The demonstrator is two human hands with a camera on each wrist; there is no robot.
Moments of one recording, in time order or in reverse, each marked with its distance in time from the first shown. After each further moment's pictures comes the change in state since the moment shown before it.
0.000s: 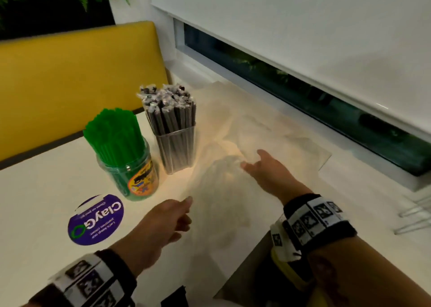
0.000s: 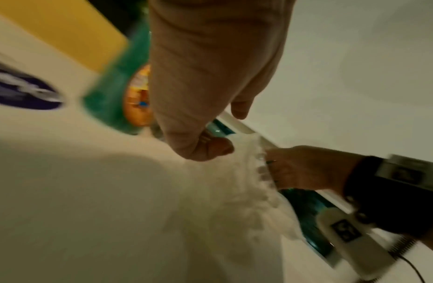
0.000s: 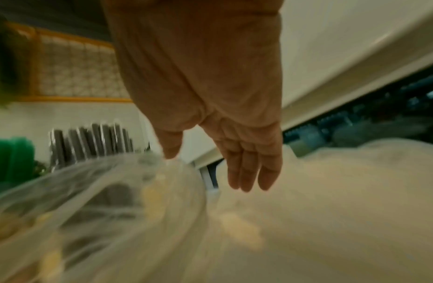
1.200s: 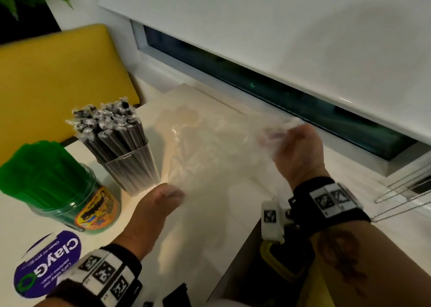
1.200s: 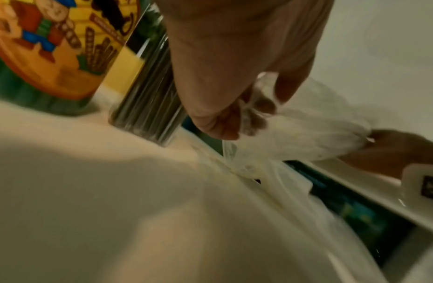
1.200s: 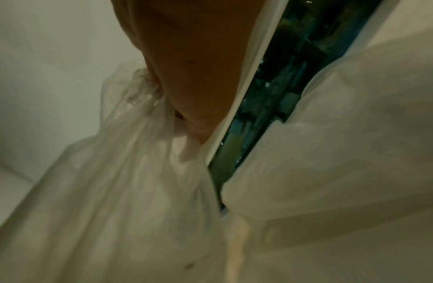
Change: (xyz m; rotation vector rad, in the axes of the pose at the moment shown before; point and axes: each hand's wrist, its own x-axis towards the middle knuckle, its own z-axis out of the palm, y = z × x) left_hand 0.055 0.045 0.058 0.050 0.024 0.615; right_hand 0.033 0.055 -0.095 1.691 0.260 -0.084
